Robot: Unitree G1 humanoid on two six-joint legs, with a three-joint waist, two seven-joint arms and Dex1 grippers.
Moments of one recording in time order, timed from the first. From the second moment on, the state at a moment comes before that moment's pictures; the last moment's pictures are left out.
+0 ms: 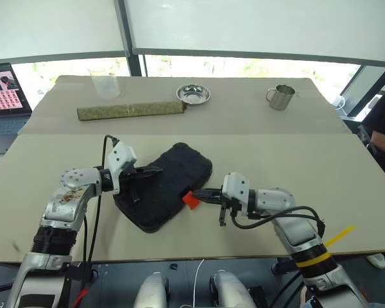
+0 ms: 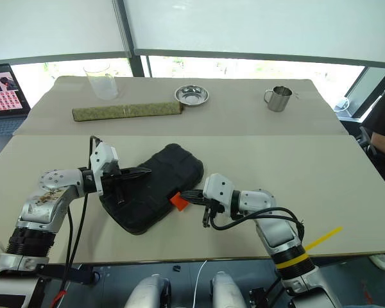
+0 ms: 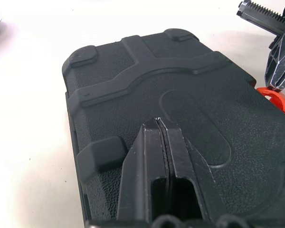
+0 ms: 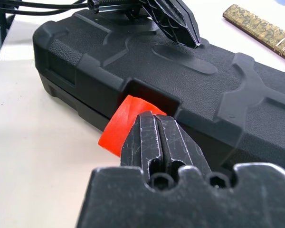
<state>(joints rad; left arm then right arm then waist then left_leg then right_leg) -0.42 0.64 -0.02 0.09 -0.32 0.29 -1.08 -0.34 -0.45 0.27 -0.09 0.18 0.09 0.99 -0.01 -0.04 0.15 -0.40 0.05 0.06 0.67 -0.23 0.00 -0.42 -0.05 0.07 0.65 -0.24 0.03</state>
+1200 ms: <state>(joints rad) -0.38 0.67 -0.03 0.04 -0.32 0.31 -1.08 -0.34 -0.56 0.32 -0.19 0.23 0.27 1.12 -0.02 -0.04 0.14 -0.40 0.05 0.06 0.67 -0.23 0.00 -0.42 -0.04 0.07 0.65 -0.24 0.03</state>
